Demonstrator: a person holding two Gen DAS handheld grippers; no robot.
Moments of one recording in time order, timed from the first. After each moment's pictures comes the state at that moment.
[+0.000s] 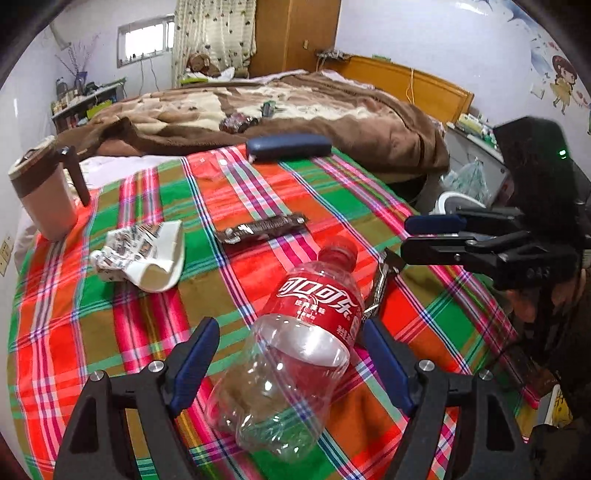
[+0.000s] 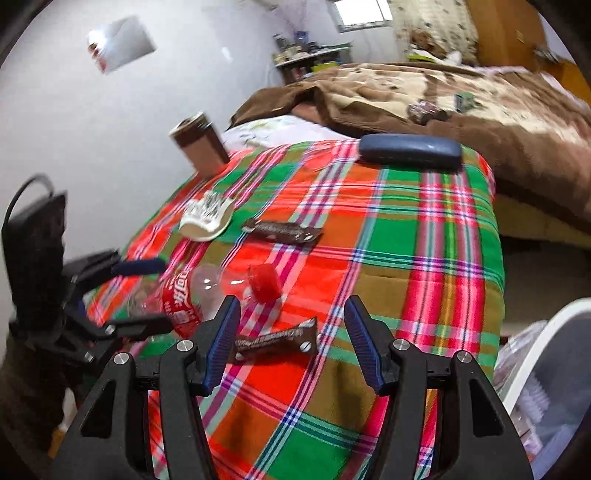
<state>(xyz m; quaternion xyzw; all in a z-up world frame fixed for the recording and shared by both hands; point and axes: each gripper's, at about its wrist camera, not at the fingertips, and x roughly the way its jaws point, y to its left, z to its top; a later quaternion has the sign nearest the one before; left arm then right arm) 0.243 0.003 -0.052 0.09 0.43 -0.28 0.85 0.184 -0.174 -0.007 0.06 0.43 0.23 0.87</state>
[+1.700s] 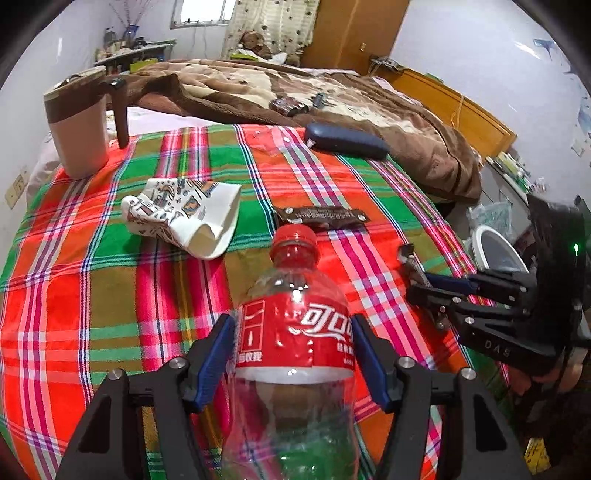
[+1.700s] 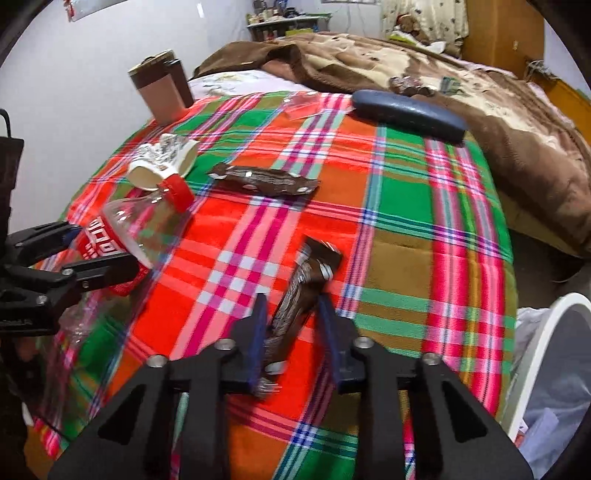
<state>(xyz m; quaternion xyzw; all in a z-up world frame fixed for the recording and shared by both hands) 0.271 0.038 -0.066 -0.01 0.46 -0.22 0.86 0.192 -0.145 -0.039 0.00 0.49 0.12 0.86</state>
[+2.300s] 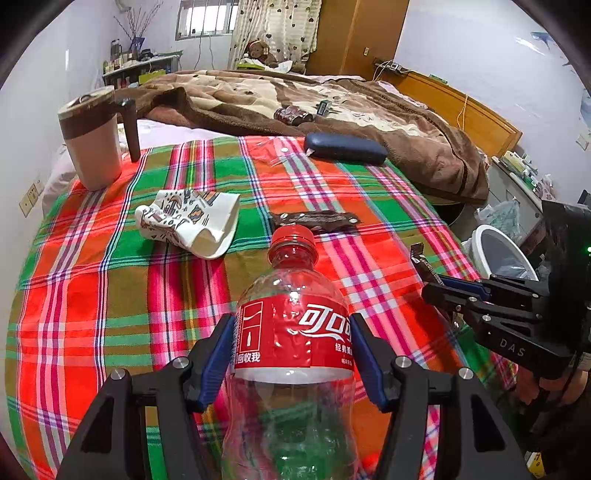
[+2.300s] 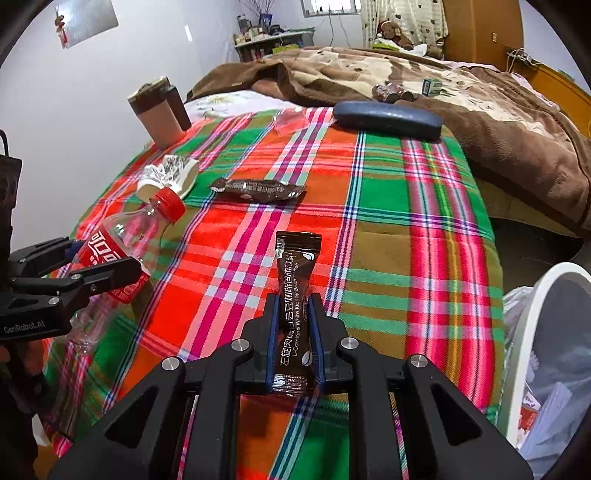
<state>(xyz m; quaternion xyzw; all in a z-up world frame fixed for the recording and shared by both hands) 0.247 0.030 -0.048 0.01 0.45 -0.20 0.87 0.170 -0.157 -0.026 0.04 0.46 0.12 0.88</state>
